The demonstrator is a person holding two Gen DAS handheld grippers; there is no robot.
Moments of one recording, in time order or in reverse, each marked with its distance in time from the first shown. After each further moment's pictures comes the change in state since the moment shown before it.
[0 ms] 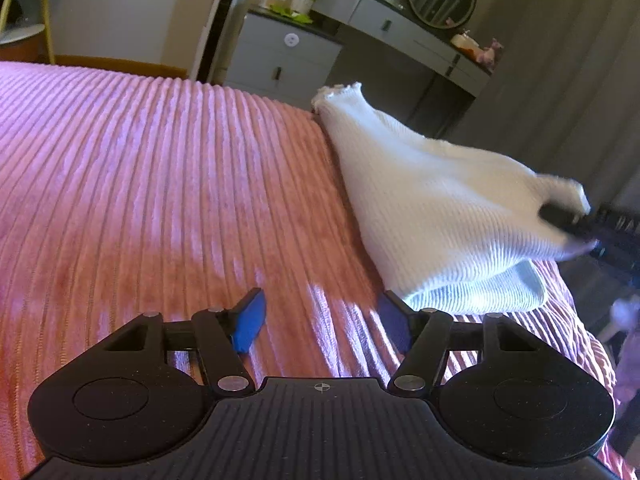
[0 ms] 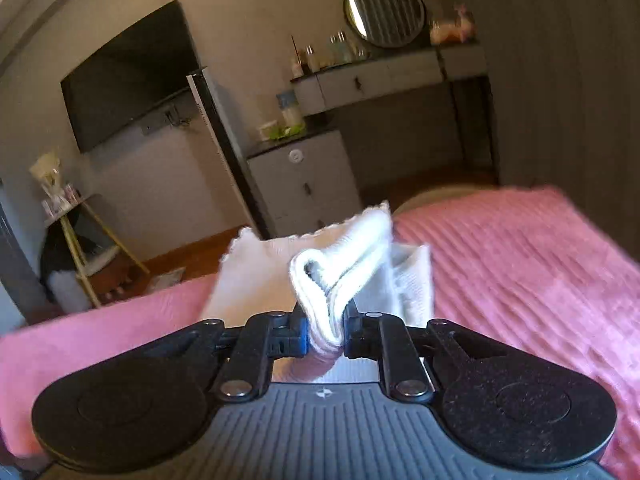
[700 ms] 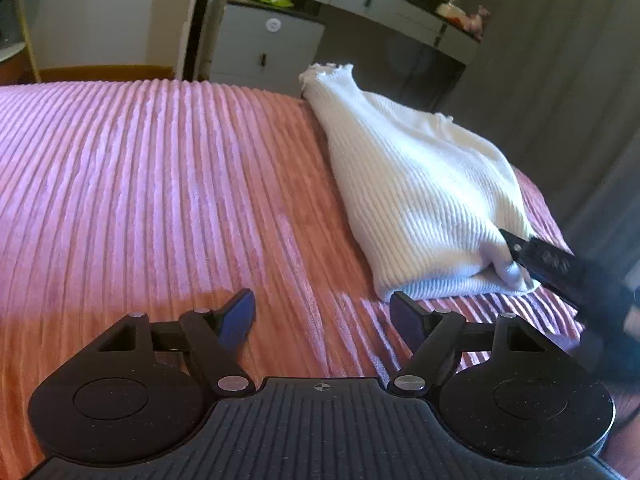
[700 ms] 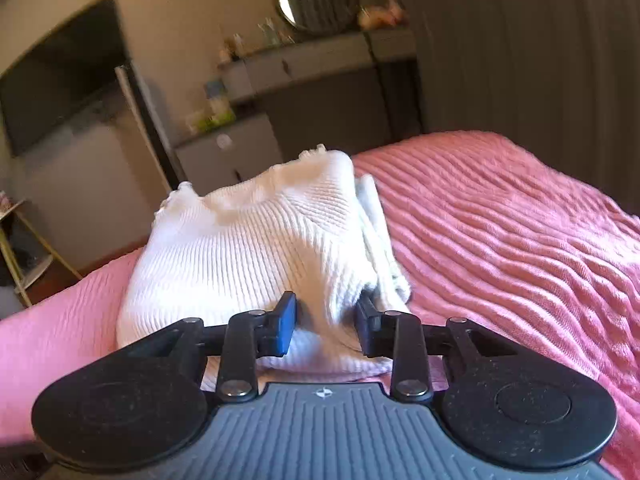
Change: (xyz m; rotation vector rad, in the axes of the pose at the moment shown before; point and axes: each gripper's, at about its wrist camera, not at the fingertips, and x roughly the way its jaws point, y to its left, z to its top) left arm 0.007 -0.016 0.008 0.098 0.069 0.019; right arm 0.018 0.013 -0.053 0.017 -0.065 -0.163
